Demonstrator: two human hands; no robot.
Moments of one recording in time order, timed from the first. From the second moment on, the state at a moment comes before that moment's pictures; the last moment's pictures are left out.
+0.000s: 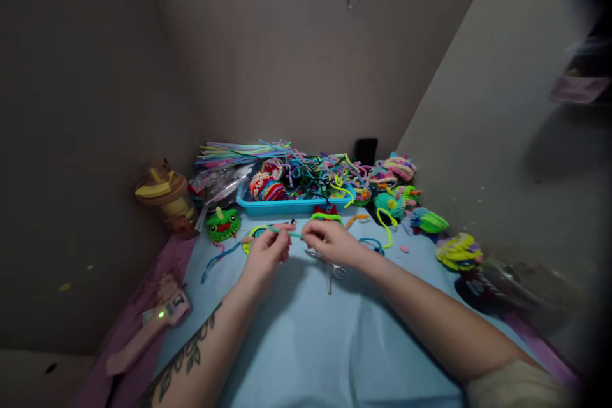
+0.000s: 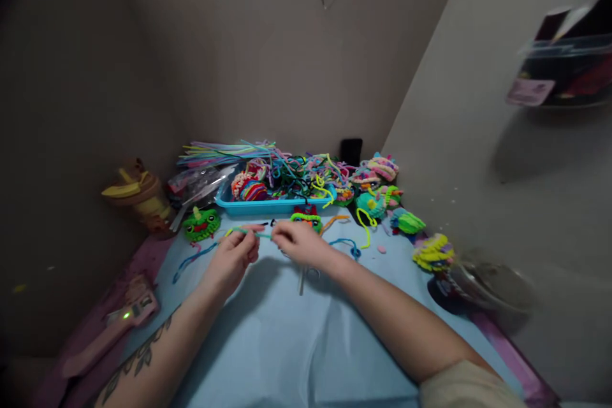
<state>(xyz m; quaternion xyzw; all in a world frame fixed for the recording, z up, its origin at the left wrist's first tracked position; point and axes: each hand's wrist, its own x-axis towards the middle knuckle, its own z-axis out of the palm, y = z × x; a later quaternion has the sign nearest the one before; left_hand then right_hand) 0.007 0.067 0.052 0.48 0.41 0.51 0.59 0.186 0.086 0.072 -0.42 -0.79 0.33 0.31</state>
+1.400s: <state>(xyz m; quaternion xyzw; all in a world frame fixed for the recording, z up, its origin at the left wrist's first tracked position) 0.037 0.119 0.151 0.47 0.35 0.52 0.62 0.184 0.107 0.132 -0.28 -0.55 0.44 0.65</state>
